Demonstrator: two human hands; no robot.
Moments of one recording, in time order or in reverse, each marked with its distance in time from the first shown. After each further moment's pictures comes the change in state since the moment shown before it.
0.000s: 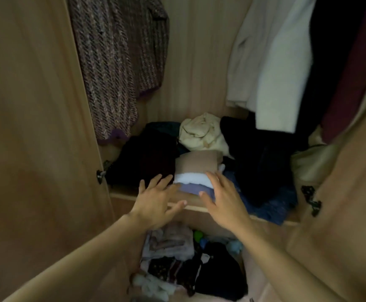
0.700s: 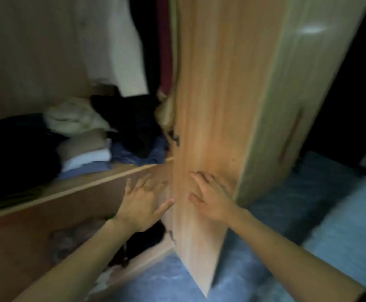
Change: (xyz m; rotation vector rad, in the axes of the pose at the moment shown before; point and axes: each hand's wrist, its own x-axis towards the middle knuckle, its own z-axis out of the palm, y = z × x) left_hand -0.133 0.170 0.004 -0.042 -0.097 0.637; right_hand -0.300 -0.039 -0.105 -0.325 0.100 0.494
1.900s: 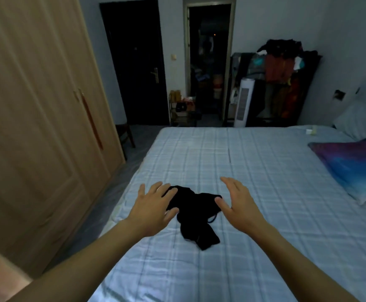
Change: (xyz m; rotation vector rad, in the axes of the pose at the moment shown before) left_hand -0.156 0.715 0.017 -0.064 -0.103 0.992; right_hand -0.731 0.256 -0.266 -0.021 0.440 1.046
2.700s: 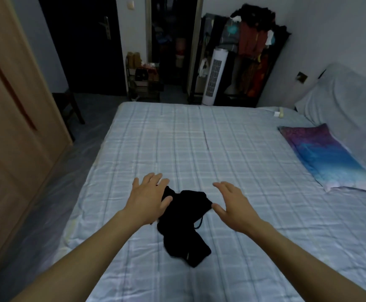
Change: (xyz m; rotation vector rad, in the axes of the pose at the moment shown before) left_hand 0.215 -0.111 0.109 -0.224 -0.114 0.082; right_hand 0.164 0.045 0.084 -0.273 -0.202 0.231
